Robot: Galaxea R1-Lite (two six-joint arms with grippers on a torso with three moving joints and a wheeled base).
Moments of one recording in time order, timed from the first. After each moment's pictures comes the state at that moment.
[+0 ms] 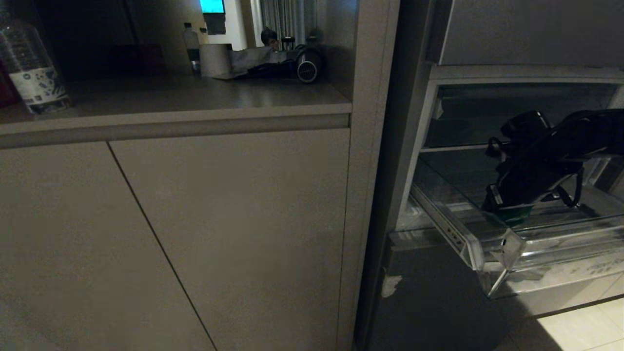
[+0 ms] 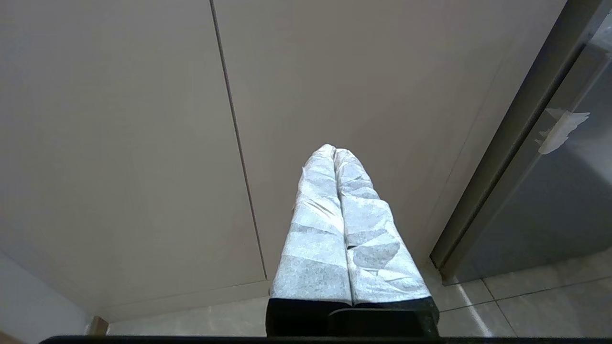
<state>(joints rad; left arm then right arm) -0.01 0.00 -0.04 0.09 0.01 -0.01 -0.02 2.06 -1.74 0.66 -0.27 -0.01</state>
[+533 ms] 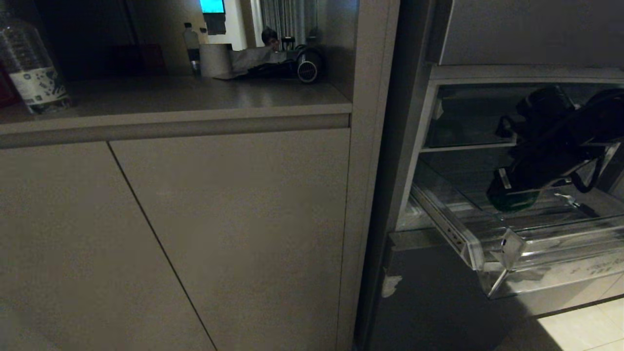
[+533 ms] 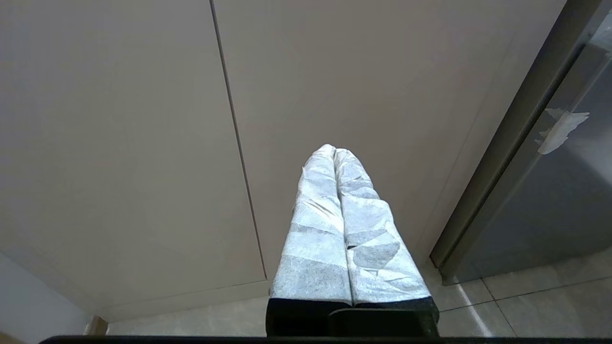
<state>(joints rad) -0.01 0.00 -0.04 0.09 0.01 -0.01 0.01 1.96 -1.76 0.66 -0.27 -0.01</state>
